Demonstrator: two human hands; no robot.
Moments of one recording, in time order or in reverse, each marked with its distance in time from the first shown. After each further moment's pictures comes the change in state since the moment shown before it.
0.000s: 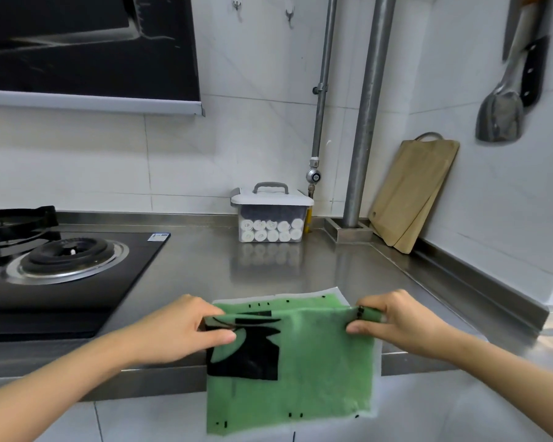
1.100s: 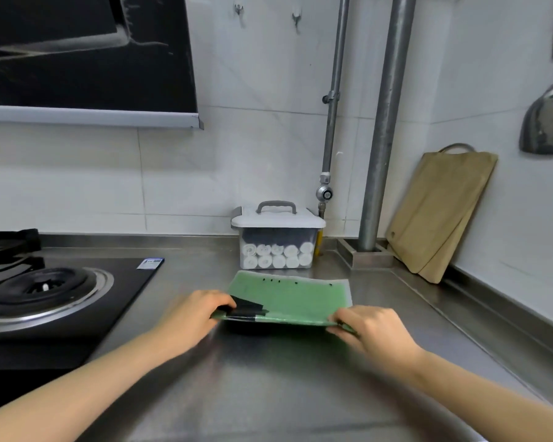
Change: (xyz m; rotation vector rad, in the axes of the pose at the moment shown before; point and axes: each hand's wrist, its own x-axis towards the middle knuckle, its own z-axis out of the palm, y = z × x) left_hand 0.115 -0.073 0.002 0.373 0.244 -0.162; right_hand 0.107 0.060 0.059 -0.462 0.464 -0.336
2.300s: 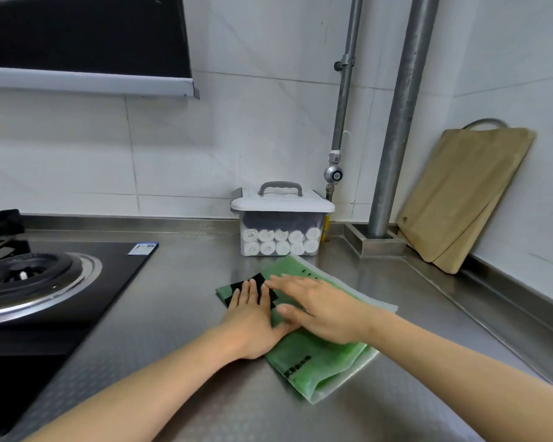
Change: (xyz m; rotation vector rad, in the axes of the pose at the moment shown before) left_hand 0.040 0.064 0.052 0.036 -0.446 -0.187; right_hand 0.083 -0.040 0.014 0.378 -0.671 0.038
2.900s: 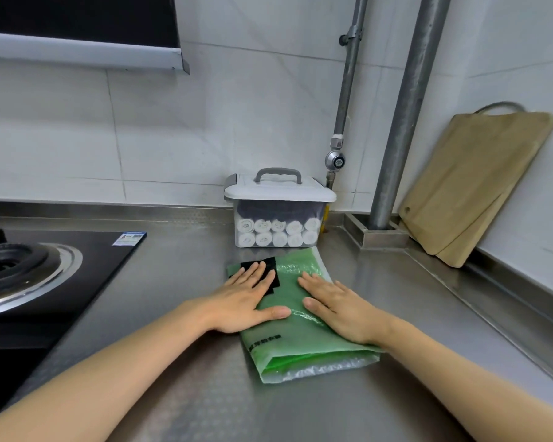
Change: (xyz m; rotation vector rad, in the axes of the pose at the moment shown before) left_hand 0.034 -0.031 -0.013 0.037 -0.088 0.281; right_hand -0.004 0.052 0.033 0.124 -0.095 0.267
